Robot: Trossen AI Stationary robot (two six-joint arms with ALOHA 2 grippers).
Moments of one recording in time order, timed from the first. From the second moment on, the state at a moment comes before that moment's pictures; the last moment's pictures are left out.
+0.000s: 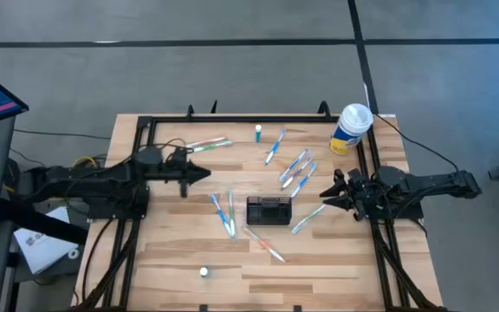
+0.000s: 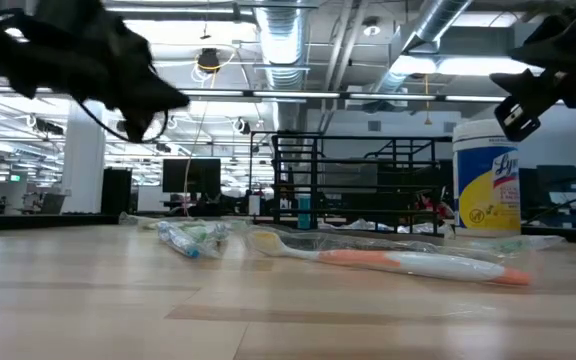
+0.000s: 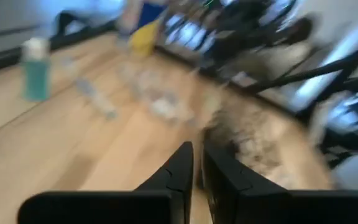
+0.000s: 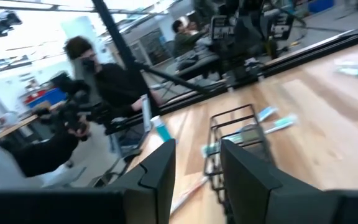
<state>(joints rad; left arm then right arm) 0.32 0.83 0.25 0.34 0.19 -0.35 0.08 0.09 0.03 0.06 -0.11 0.43</state>
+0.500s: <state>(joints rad) 0.52 1.28 0.68 -0.10 0.05 0.03 0.08 0.09 0.03 0.06 -0.06 0.43</state>
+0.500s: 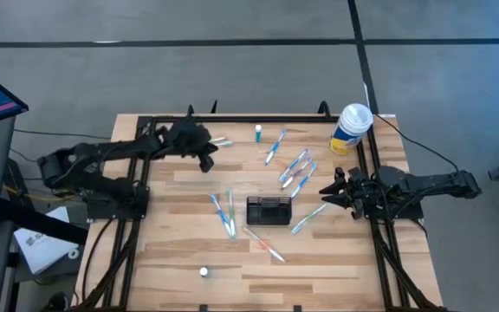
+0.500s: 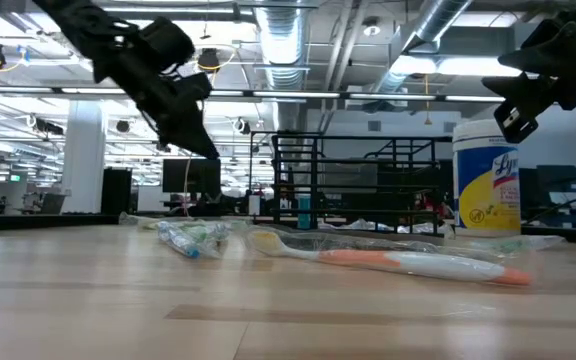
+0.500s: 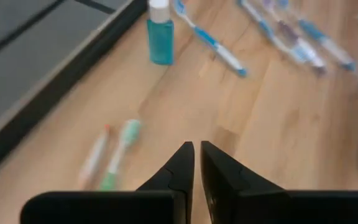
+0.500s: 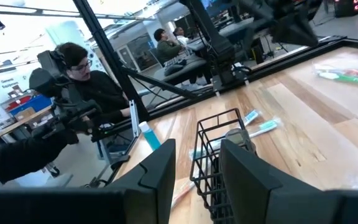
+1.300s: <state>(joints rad) 0.53 1.54 0.78 -0.13 -0.11 0.15 0.08 0.09 0.03 0.06 0.03 0.36</state>
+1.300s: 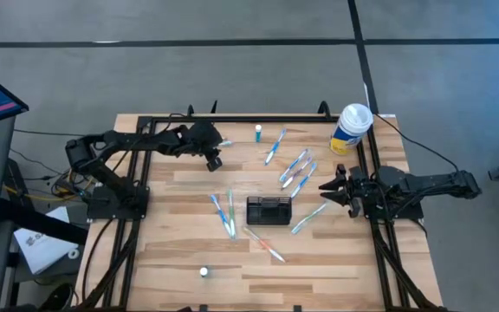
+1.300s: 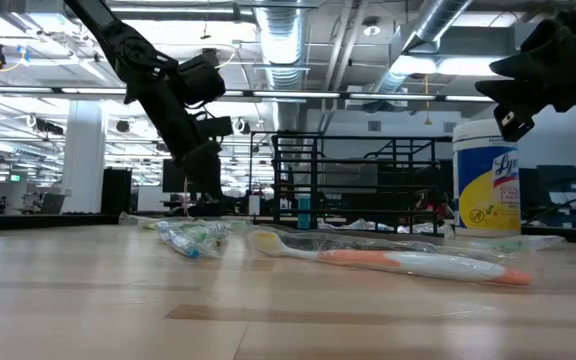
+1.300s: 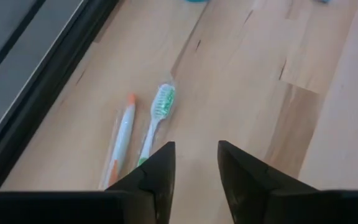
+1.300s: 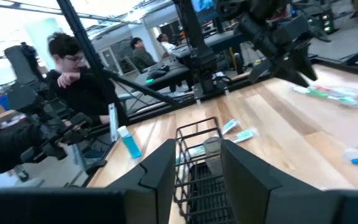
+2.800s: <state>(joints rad) 0.60 1.73 0.77 0.03 -0.19 0.26 0.08 0.09 0.03 0.10 0.07 0.33</state>
